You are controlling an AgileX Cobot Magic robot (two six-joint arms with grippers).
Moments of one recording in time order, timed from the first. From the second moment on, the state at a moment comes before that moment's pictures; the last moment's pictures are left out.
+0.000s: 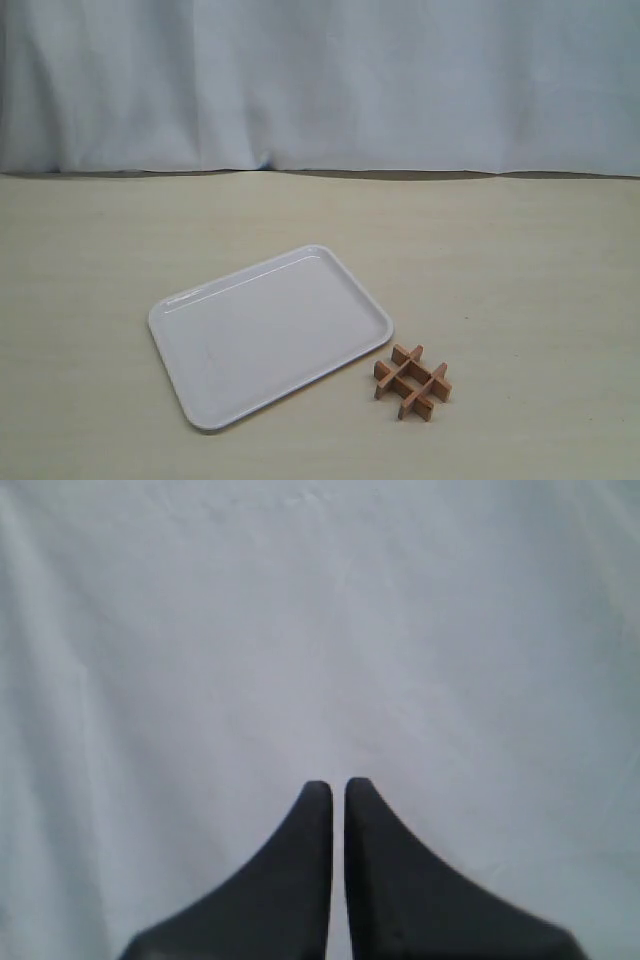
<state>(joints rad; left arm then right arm) -0.05 0.00 0.00 0.05 0.32 -0.13 -0.22 0.00 0.00 0.22 -0.39 0.06</state>
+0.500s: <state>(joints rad) -0.05 0.00 0.00 0.05 0.32 -0.13 -0.22 0.18 -0.15 0.20 -0.20 0.34</state>
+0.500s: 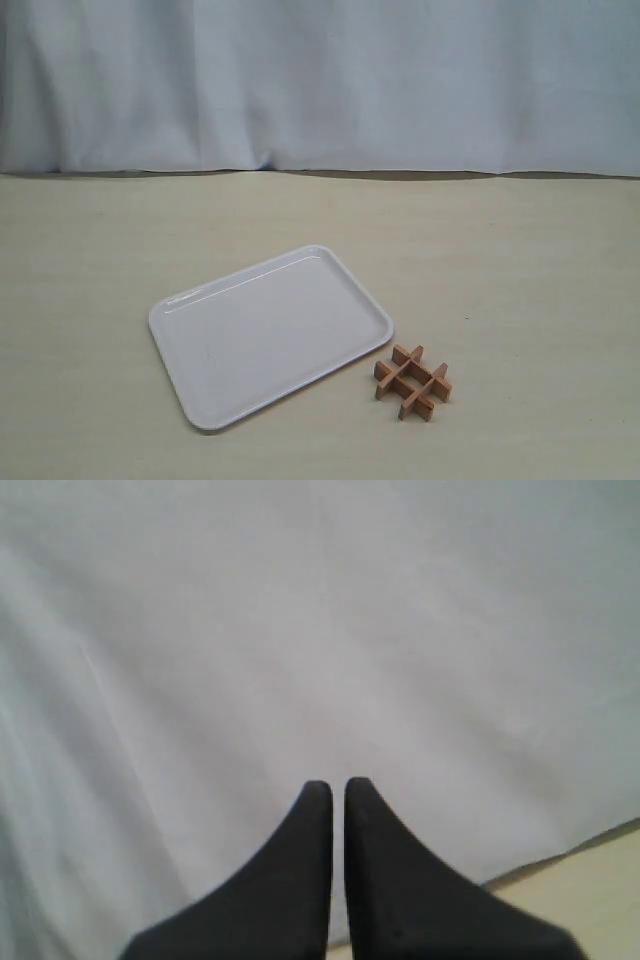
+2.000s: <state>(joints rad) -0.05 0.00 0.00 0.05 0.32 -0.13 0.20 1.67 -0.96 -0.43 0.81 -0.35</state>
